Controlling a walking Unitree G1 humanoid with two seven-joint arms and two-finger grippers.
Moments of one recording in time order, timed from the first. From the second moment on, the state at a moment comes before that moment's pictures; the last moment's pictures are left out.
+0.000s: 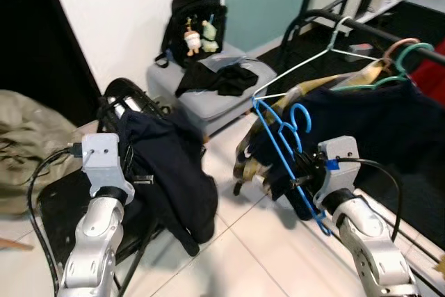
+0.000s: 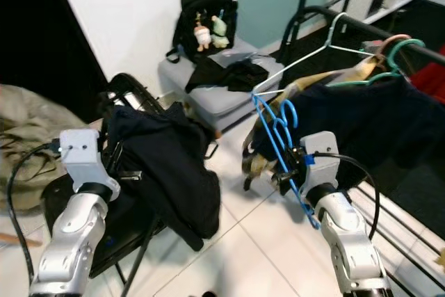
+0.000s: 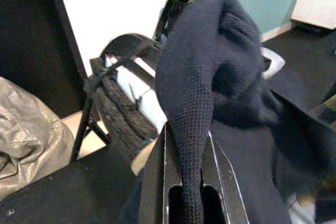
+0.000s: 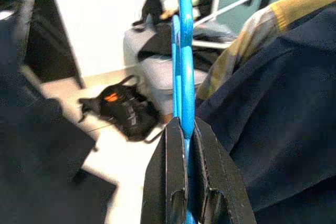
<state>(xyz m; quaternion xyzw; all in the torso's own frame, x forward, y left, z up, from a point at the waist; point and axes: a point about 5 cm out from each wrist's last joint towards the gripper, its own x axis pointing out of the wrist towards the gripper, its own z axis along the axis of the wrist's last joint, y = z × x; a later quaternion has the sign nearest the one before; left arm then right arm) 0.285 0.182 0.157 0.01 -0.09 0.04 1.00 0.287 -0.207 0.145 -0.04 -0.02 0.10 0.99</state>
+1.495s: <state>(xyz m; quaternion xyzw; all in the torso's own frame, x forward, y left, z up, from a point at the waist) 0.268 0.194 0.144 -0.07 -0.03 -0.09 0.99 0.265 -0.195 0.174 0.17 -0.12 0.21 0.96</state>
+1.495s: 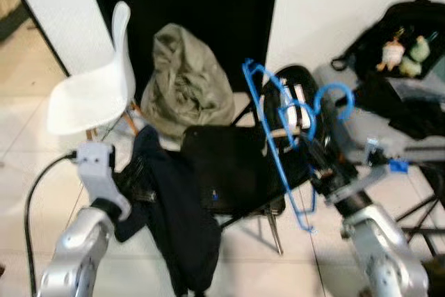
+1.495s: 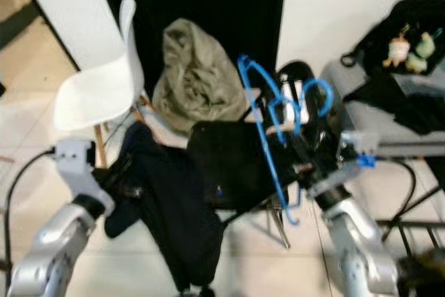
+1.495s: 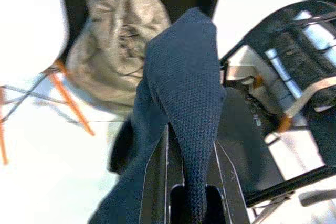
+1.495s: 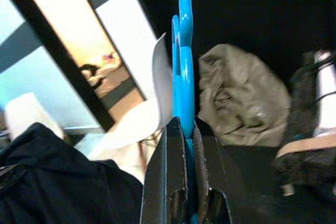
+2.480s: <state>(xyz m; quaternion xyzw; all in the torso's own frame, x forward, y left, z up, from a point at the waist) 0.281 0.191 0.150 -0.06 -0.03 -0.11 0.99 0.270 -0.178 0.163 0.08 -0.05 0.26 0.96</state>
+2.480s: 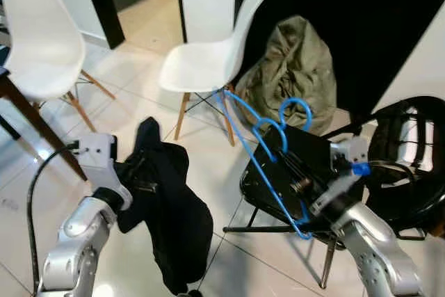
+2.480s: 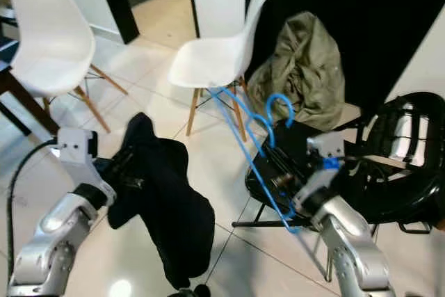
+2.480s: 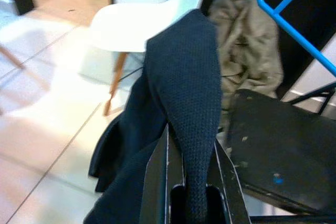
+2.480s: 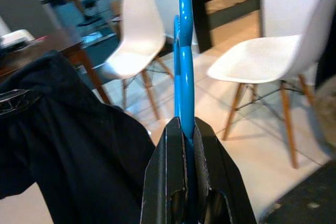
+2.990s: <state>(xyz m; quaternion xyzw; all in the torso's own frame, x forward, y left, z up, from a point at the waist) 0.290 0.190 0.146 -0.07 -0.02 -0.11 0.99 0.278 -0.188 0.152 0.07 -0.02 0.20 0.98</state>
